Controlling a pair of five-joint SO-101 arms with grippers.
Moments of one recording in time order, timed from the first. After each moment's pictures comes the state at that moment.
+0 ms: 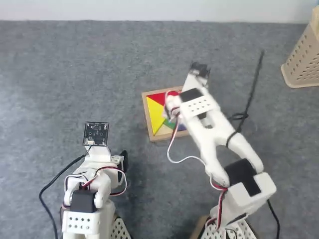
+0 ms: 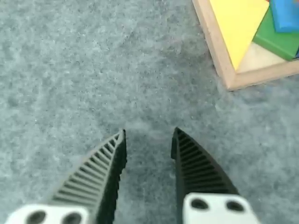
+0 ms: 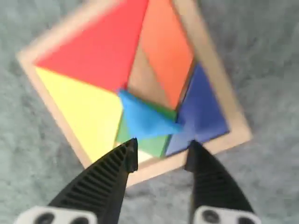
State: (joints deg) left arm -1.8 -103.4 96.7 72.9 8.0; right arm -26.3 6.4 13.0 60.7 -39.8
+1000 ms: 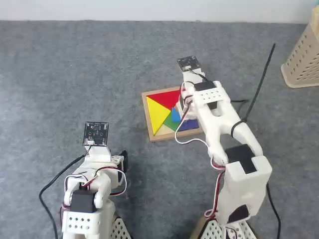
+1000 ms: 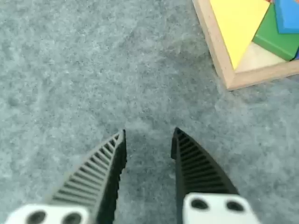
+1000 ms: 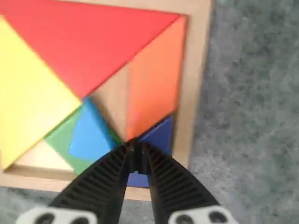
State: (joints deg) left arm -1.8 -103.4 96.7 72.9 8.0; right arm -21.3 19.2 7.7 58.9 1.5
